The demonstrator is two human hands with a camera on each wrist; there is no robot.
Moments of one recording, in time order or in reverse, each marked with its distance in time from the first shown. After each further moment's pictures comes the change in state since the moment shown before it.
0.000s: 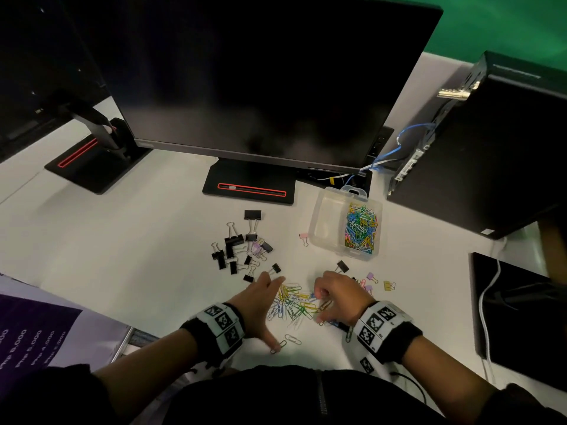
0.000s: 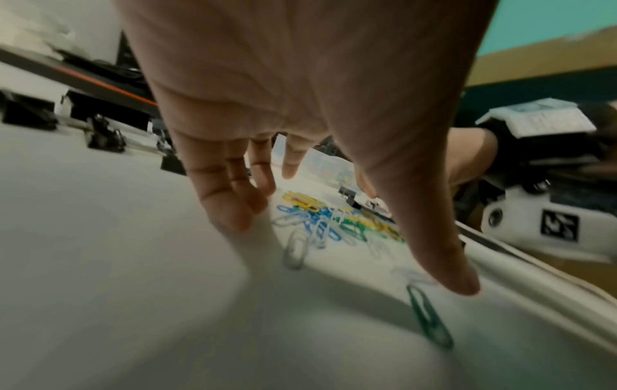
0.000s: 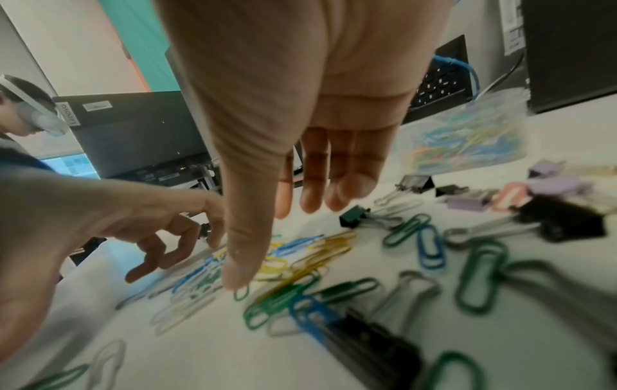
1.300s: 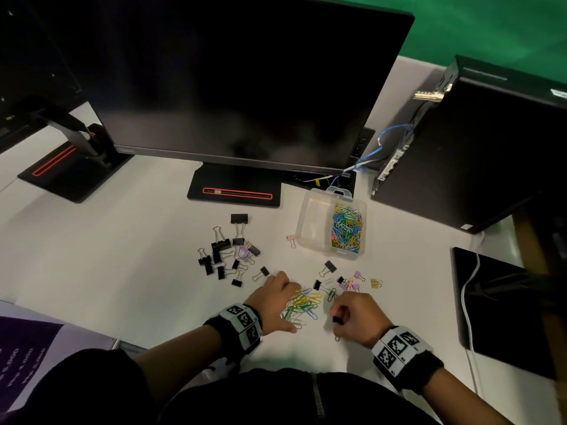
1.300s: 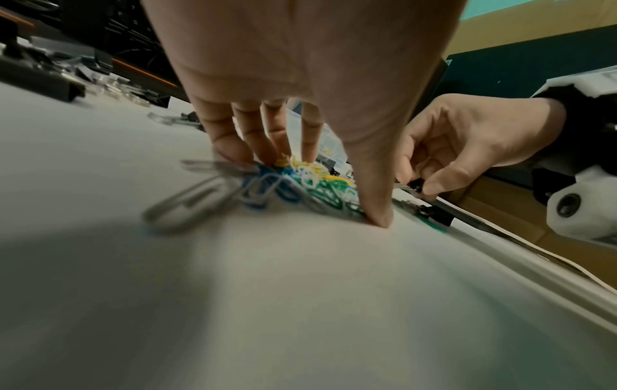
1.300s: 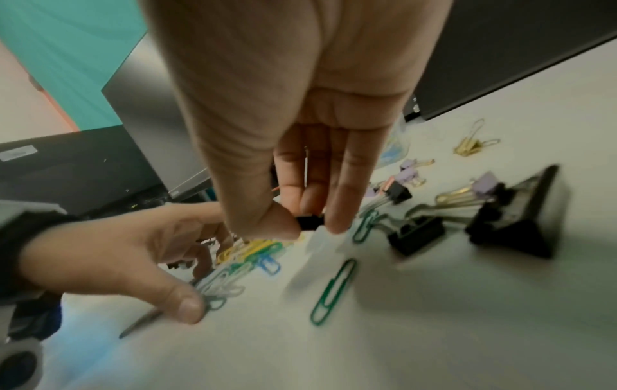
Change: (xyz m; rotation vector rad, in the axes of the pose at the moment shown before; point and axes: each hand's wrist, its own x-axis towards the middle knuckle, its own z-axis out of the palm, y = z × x) left_hand 0.033 0.029 0.010 0.021 0.113 0.109; right_hand -0.050 0.026 0.012 0.168 0.166 0.173
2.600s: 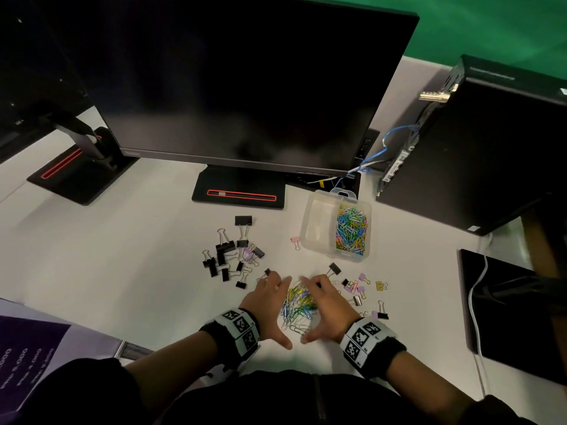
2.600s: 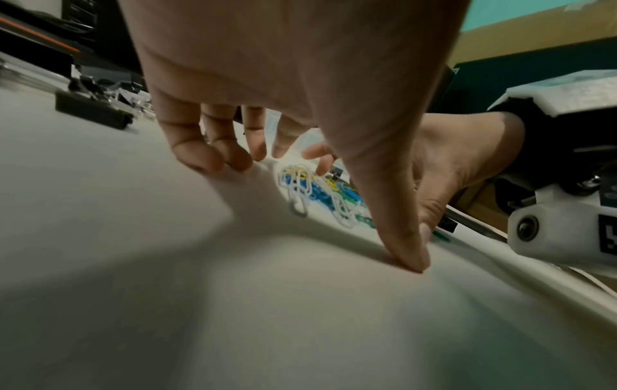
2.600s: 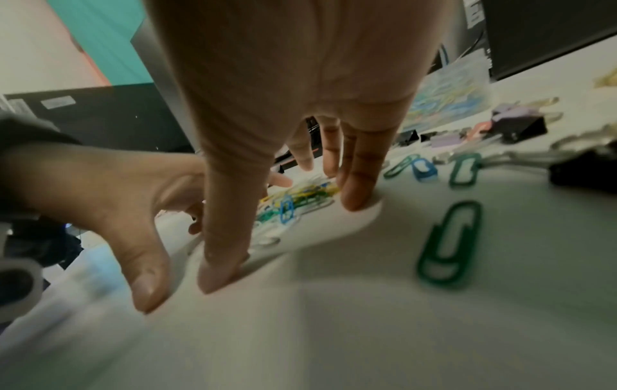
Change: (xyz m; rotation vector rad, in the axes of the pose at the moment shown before) left_hand -0.008 -0.011 -0.001 0.118 -0.034 -0.107; right_hand 0.039 -0.028 0.032 -0.019 -0.119 -0.125
